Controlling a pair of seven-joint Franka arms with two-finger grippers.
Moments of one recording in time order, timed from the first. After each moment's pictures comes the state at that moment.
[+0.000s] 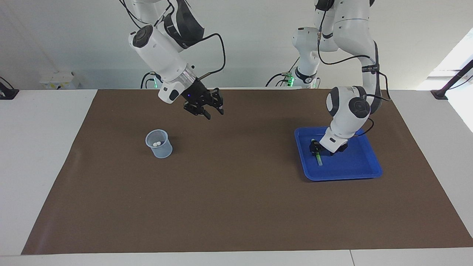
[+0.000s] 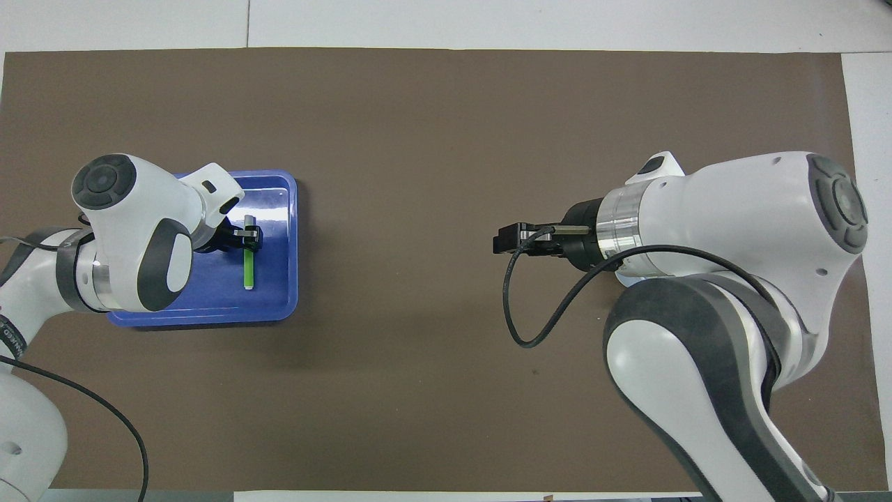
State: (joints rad) left arm -0.26 0.25 0.10 -2.09 -0.06 2.28 -0.04; right arm 0.37 -0.04 -0.01 -1.96 0.56 2.10 0.15
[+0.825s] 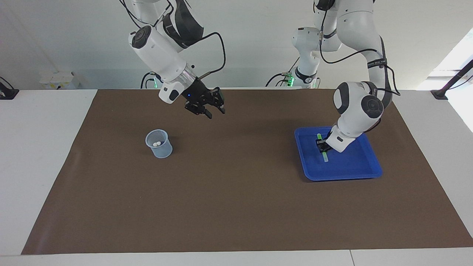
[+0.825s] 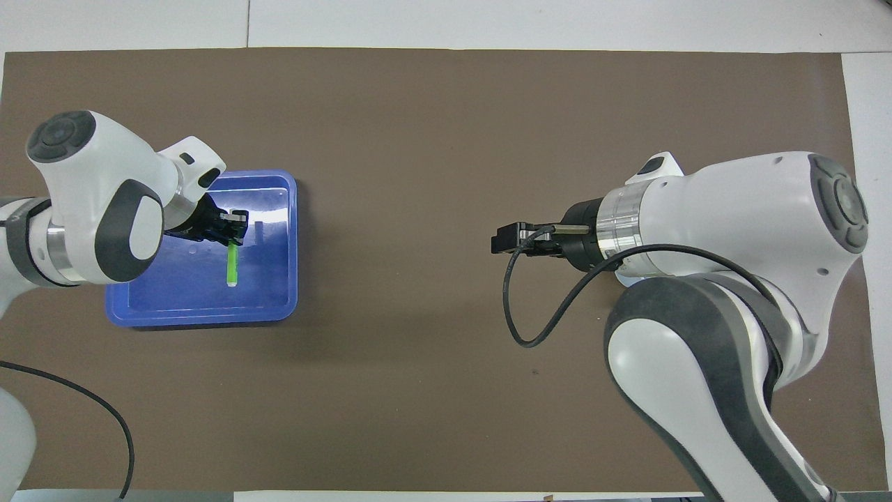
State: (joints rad) left arm -0.25 0.24 0.11 -1.87 -0.15 1.95 -0.10; right arm 0.37 -0.04 -0.01 -1.96 0.57 2.10 0.15
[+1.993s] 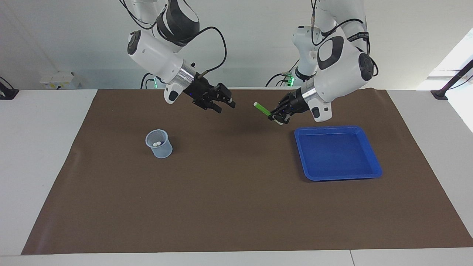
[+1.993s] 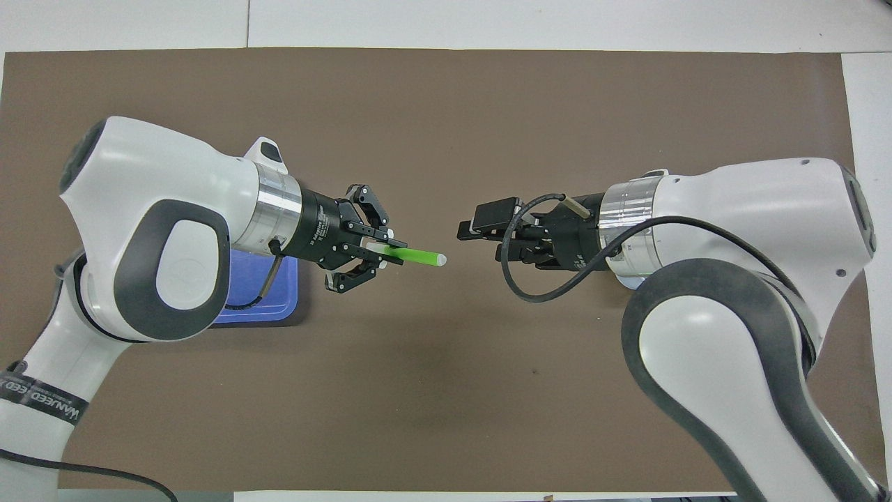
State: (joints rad) left arm -0.53 0.06 0.09 -1.91 -0.79 1.99 -1.38; right arm 0.39 -0.04 0.00 -1.96 0.85 2.15 0.29
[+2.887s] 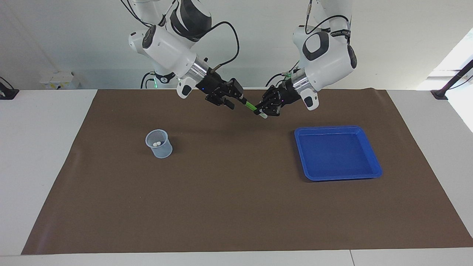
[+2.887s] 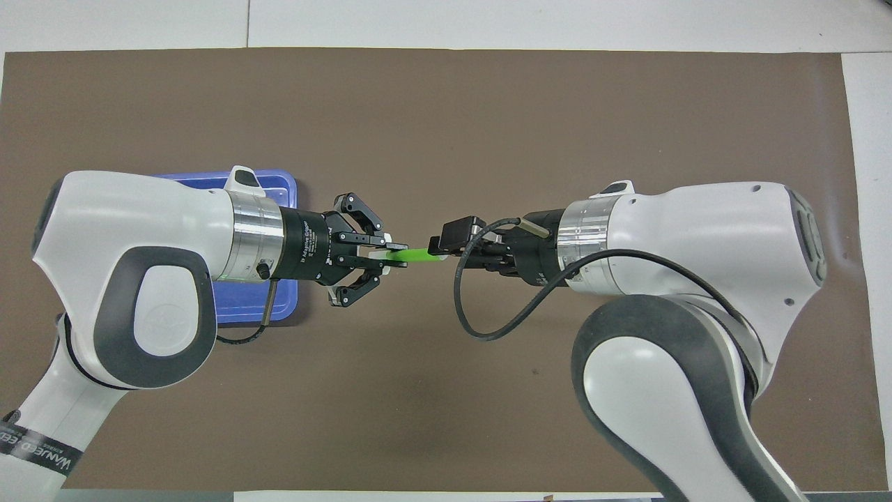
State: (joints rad) left arm -0.54 -0.04 0.09 -2.02 -0.89 2.11 -1.46; right arm 0.45 -0.04 0.01 -1.97 0.84 2.21 0.29
